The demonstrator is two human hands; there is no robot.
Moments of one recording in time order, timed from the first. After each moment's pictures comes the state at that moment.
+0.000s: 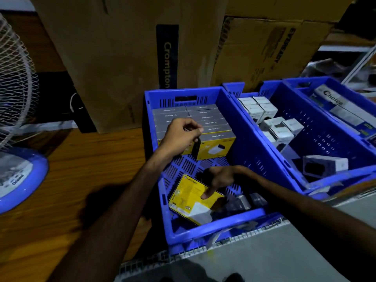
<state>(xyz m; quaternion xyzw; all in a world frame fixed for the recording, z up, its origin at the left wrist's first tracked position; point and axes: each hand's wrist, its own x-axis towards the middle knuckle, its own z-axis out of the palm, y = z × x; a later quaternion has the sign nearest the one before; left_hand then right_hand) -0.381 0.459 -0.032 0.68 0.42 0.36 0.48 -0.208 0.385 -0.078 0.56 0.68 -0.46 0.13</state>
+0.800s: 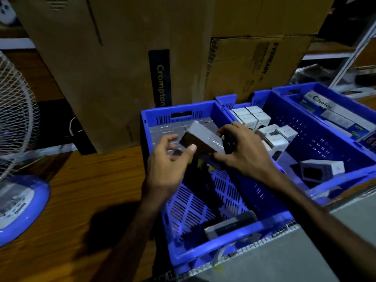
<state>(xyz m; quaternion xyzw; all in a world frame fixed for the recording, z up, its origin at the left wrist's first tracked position) -0.414 0.389 0.007 0.60 0.49 0.45 0.45 -0.209 0.345 0.051 0.67 0.69 -0.02 -0.28</state>
